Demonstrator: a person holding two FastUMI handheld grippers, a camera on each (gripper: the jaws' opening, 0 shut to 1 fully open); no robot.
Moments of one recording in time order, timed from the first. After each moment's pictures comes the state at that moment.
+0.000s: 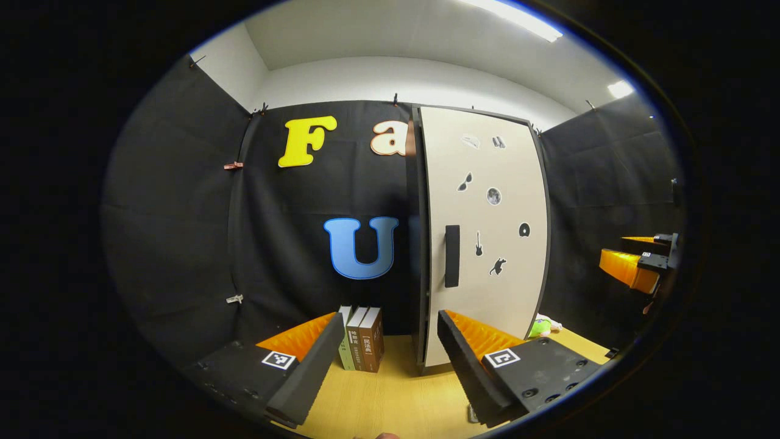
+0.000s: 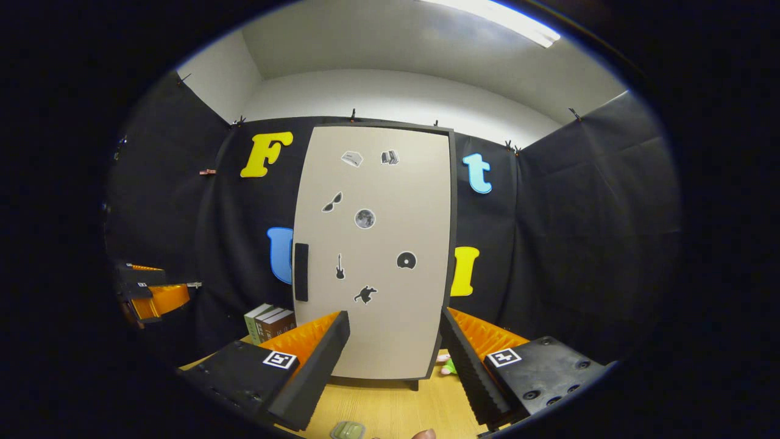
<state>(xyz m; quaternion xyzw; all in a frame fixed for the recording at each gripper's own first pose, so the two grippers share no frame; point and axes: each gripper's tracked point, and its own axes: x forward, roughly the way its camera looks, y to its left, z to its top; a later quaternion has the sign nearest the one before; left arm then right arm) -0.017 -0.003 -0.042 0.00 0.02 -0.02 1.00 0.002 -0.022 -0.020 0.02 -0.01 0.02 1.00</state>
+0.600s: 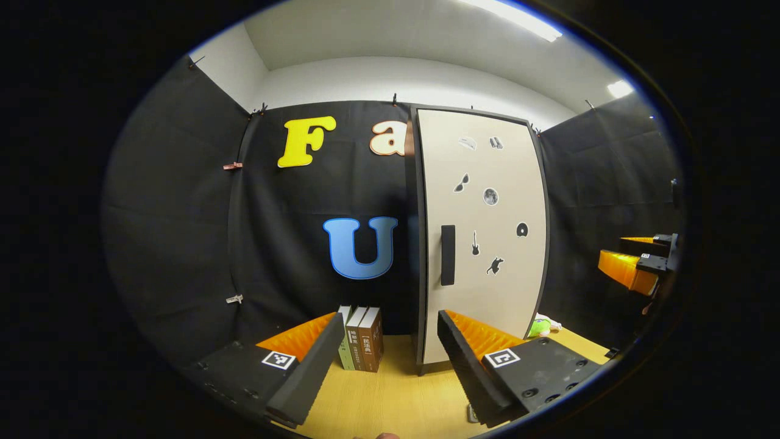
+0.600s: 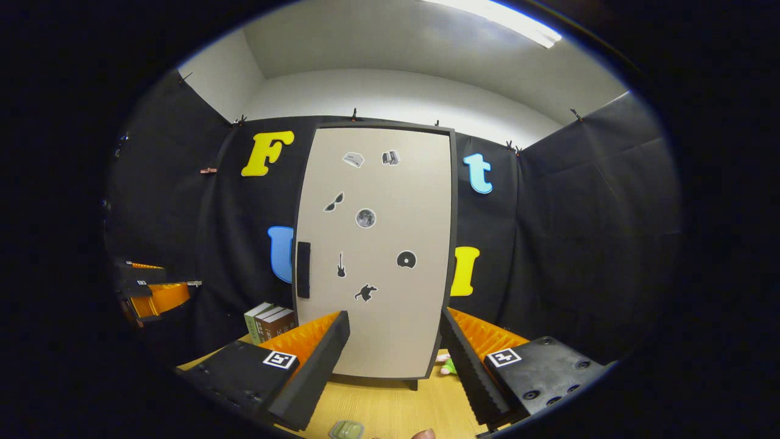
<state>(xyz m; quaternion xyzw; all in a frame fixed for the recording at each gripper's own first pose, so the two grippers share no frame) -0.019 -0.005 -0.041 0.00 0.02 -0.02 1.00 0.001 -0.021 -0.019 0.02 -0.01 0.02 1.00</state>
